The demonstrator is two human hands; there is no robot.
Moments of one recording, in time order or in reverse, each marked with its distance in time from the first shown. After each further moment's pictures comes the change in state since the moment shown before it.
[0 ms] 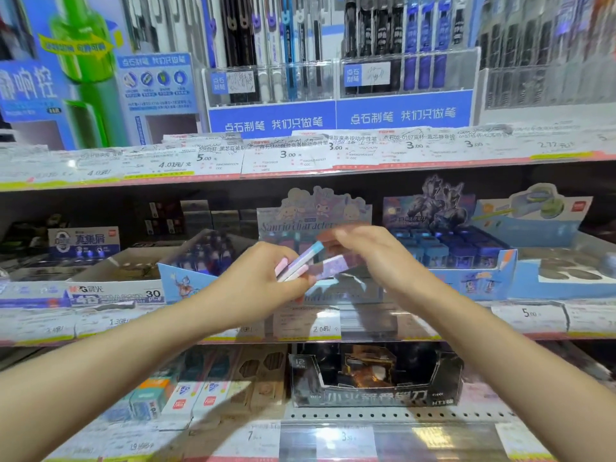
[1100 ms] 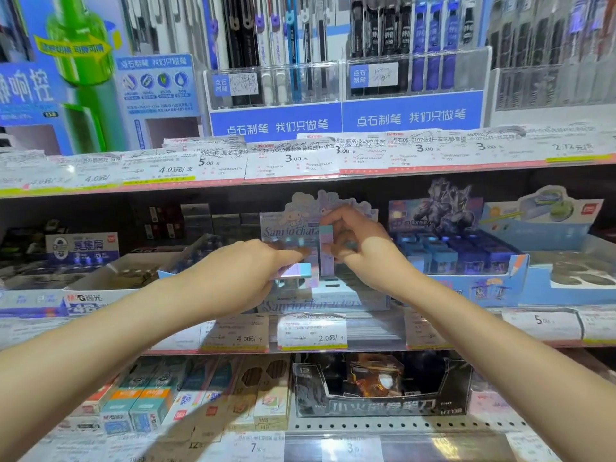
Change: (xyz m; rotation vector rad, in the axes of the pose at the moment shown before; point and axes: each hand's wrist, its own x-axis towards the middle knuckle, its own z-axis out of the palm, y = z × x) left_hand 0.025 -0.030 -0.023 0.786 -0.157 0.203; right_hand 0.034 0.024 0.000 -0.394 0.084 -0.281
